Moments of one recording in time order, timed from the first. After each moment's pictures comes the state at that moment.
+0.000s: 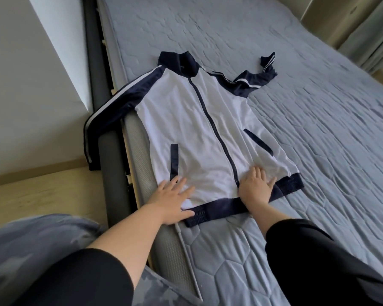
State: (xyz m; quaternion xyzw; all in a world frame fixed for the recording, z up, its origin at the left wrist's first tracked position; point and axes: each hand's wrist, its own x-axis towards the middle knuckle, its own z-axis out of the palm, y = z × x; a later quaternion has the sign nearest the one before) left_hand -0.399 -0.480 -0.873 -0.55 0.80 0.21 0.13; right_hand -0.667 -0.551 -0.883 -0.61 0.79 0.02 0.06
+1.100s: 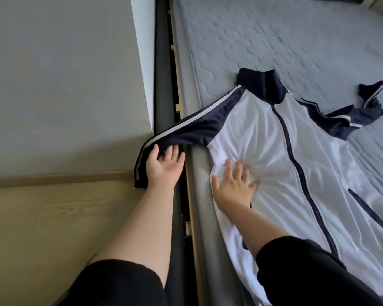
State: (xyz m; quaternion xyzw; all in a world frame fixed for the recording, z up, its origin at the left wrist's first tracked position) left_hand -0.200 -0.642 -0.869 0.20 0.25 -0.57 0.76; right_hand -0.386 -0.664 -0.916 -0.75 0.65 0.03 0.11
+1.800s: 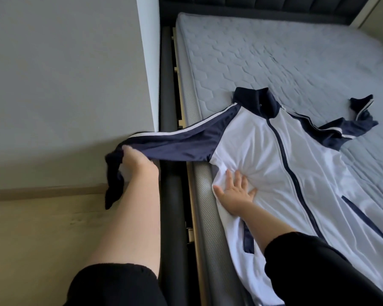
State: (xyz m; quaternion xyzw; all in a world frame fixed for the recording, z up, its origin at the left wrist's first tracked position) left_hand -0.155 -0.638 -0.797 0.49 0.22 -0.30 0.79; right_hand -0.394 -0.683 -0.901 -0.75 0.61 0.10 0.23
